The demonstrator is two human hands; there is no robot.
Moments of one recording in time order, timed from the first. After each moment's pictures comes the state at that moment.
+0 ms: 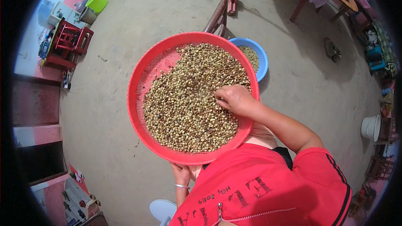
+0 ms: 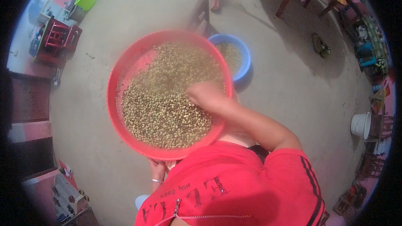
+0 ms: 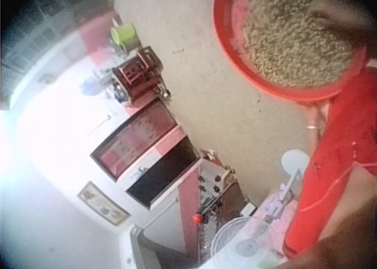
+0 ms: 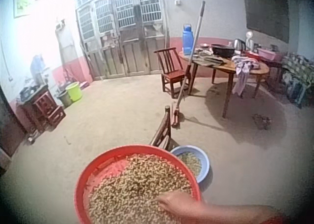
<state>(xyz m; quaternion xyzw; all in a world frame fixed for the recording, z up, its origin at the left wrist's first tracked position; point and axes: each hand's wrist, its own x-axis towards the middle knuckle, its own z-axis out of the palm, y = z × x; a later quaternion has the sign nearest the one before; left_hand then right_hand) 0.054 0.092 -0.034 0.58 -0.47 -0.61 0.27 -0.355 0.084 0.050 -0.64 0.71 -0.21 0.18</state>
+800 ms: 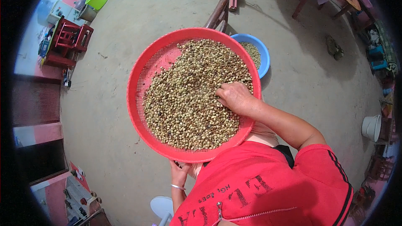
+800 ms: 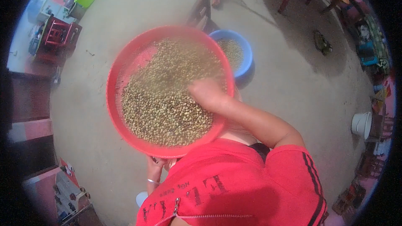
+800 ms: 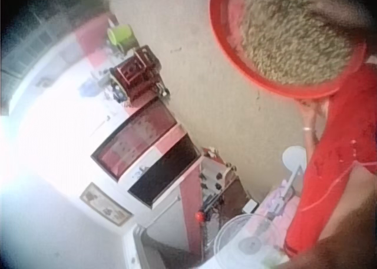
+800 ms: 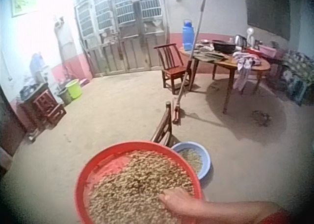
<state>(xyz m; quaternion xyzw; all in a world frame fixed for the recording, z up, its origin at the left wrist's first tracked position) 0.046 0.078 0.008 0.58 -0.49 -0.63 0.13 -0.351 0.082 0.045 -0.66 0.72 -0.19 0.12</state>
